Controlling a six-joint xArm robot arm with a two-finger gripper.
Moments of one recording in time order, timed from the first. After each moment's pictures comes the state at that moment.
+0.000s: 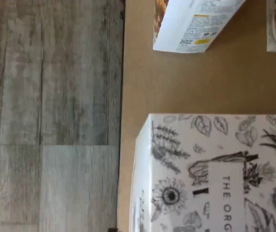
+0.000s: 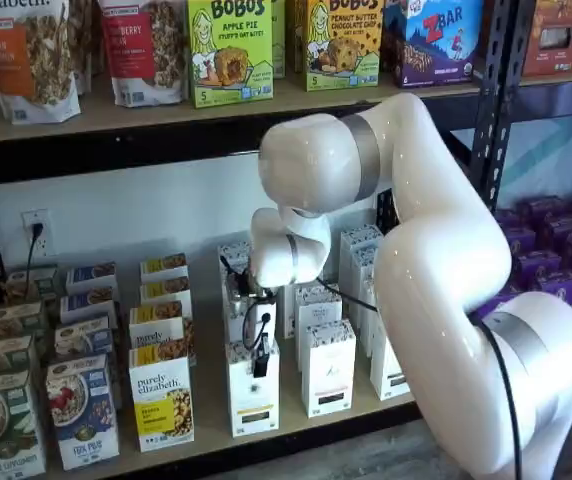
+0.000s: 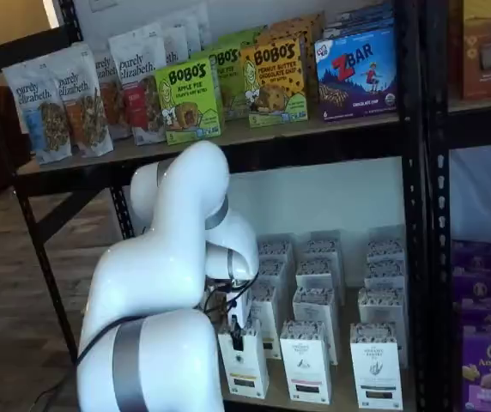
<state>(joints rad) 0.27 1.12 -1.64 0.23 0.46 -1.49</state>
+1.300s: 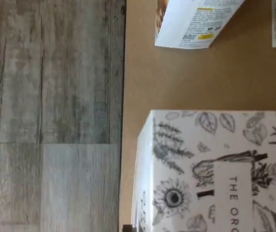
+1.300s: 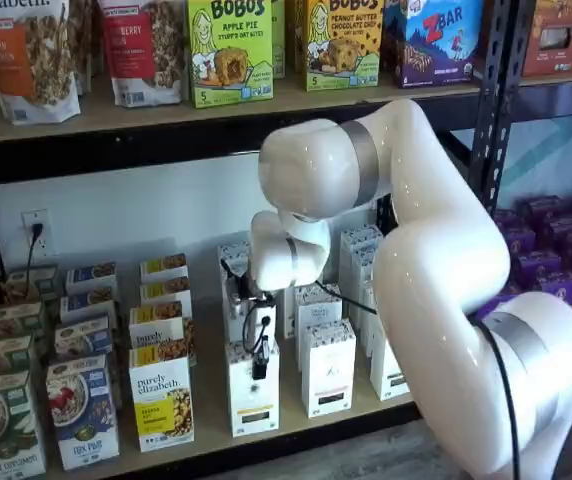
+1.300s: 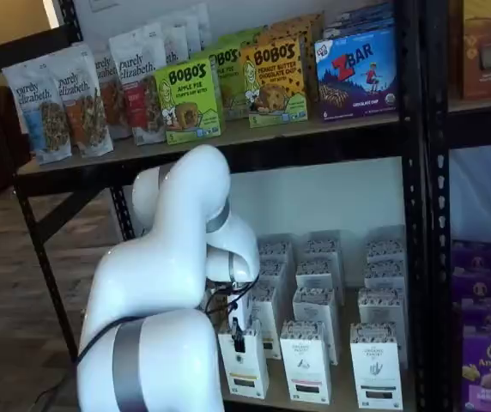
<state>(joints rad) 0.27 1.14 -1.67 0.21 0.47 -1.49</state>
